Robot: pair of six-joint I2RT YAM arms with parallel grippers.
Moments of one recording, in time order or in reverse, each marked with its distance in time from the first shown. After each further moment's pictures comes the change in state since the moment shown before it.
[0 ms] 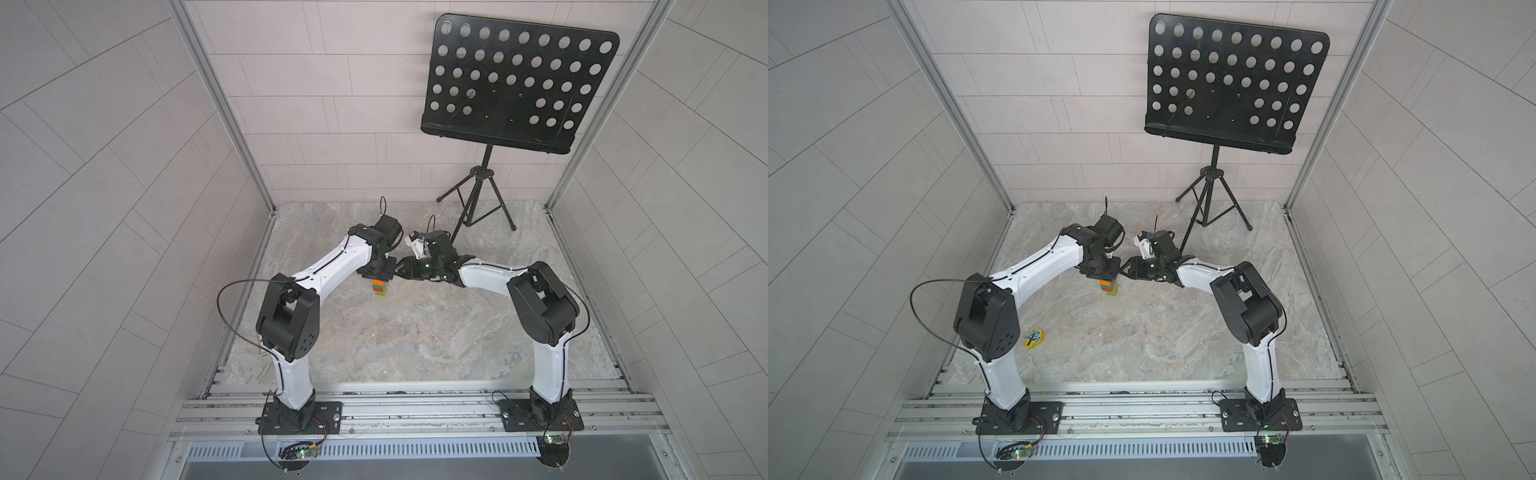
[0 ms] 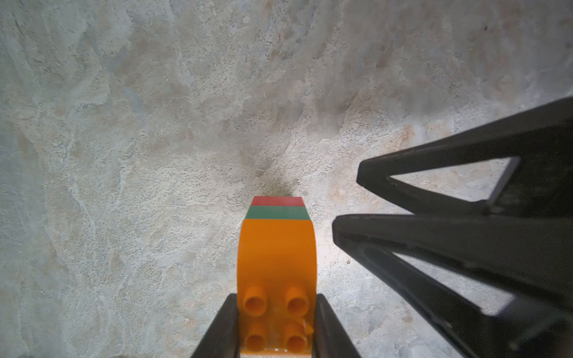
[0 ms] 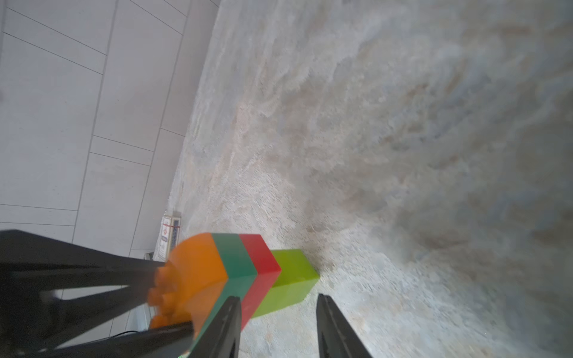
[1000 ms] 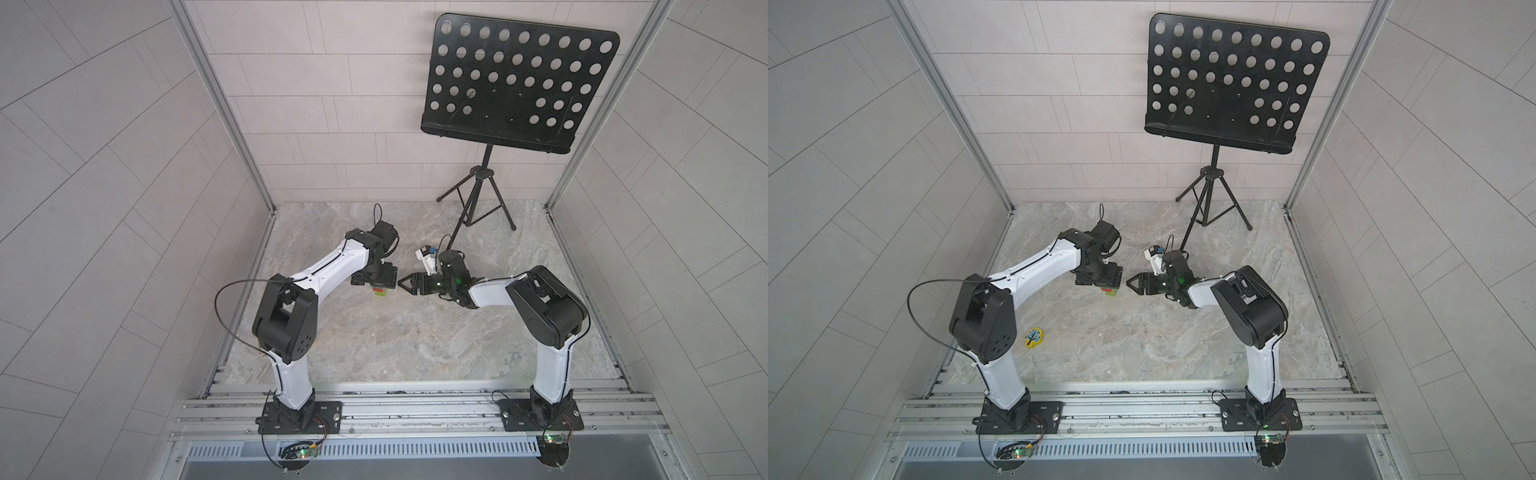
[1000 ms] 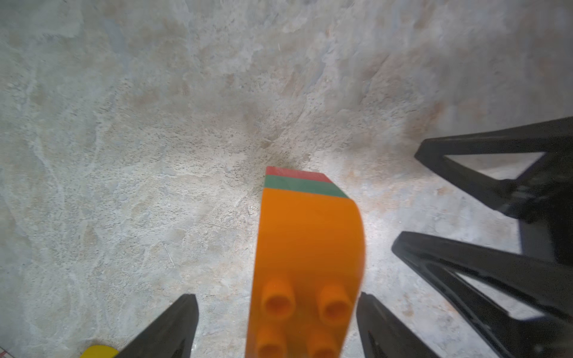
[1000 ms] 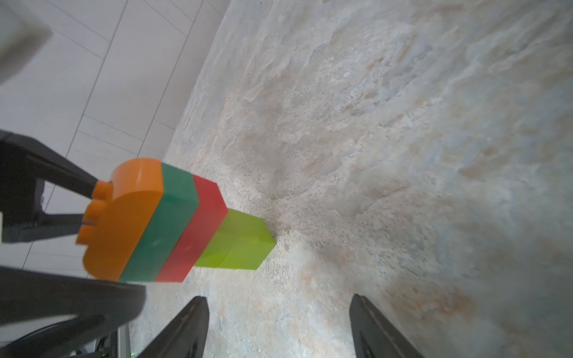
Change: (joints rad) left arm 0.012 -0.079 -0.077 0.019 0.027 -0.069; right arm -0.024 -0.036 -0.349 0.510 0.003 -0.050
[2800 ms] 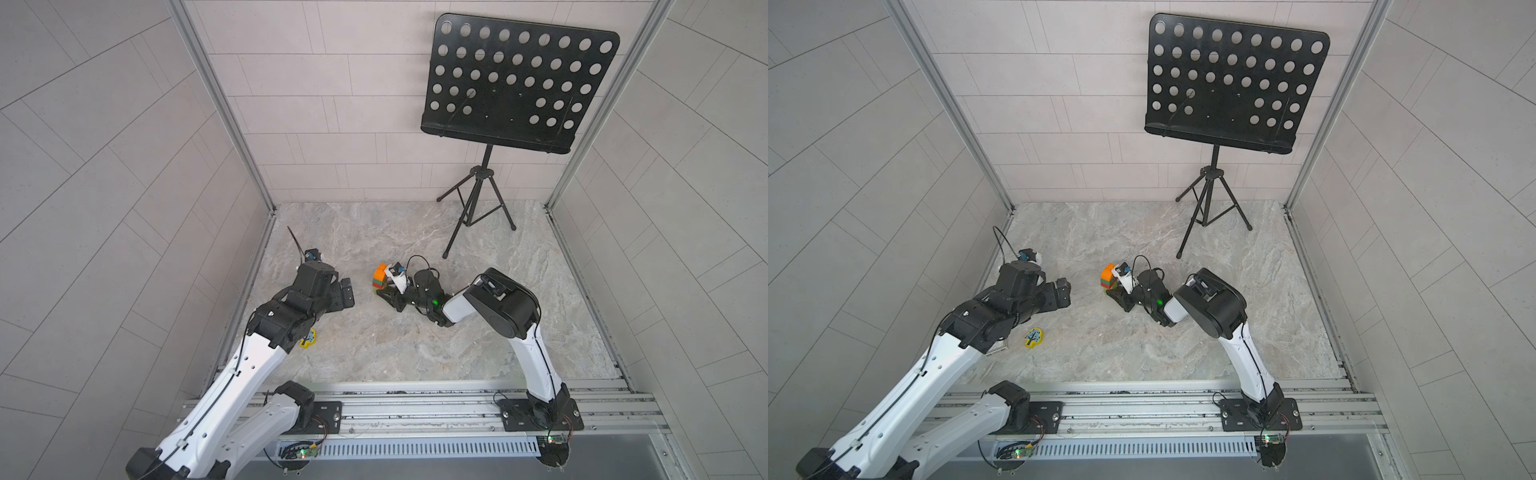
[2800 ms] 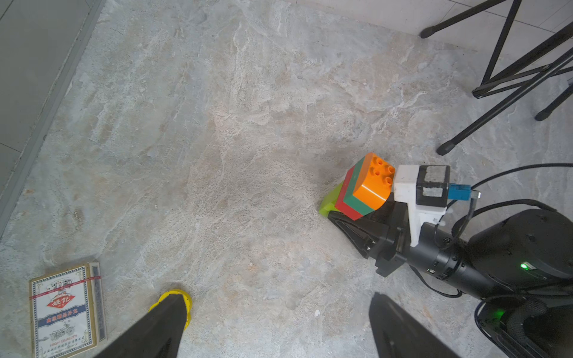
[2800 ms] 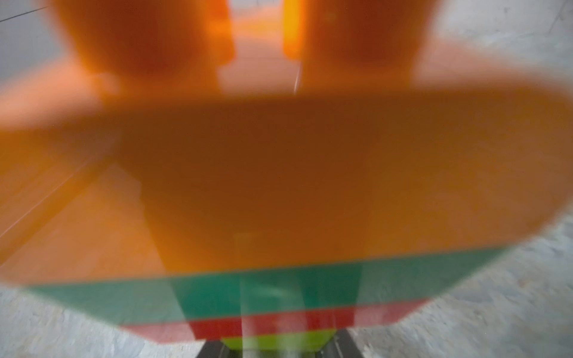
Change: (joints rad) left arm 0.083 -0.904 -0.542 0.163 -0.195 -0.106; right arm 0.191 0.269 0.111 0.336 0.209 -0.454
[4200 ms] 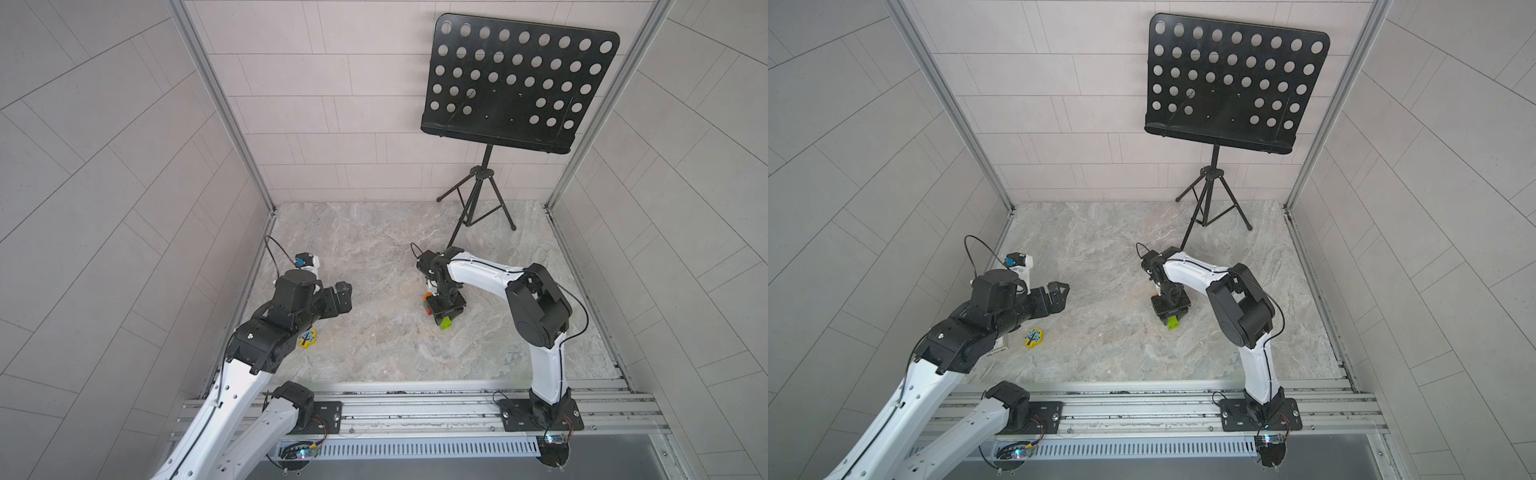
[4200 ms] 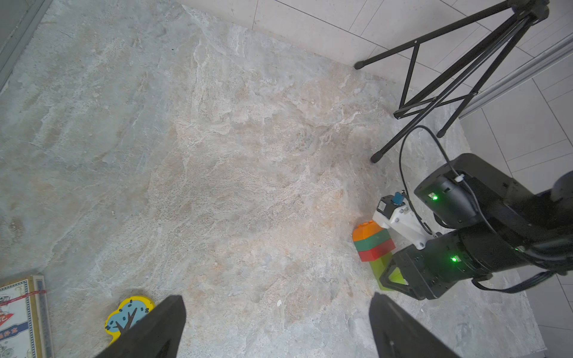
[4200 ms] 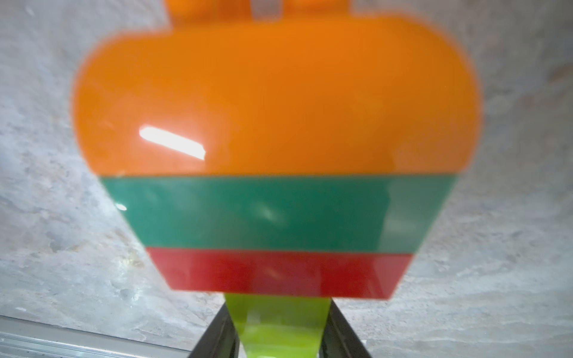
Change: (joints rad) left arm 0.046 -0.150 -0.022 0.022 0.172 0.000; right arm -0.077 -0.199 0.465 -2.066 0.203 0.225
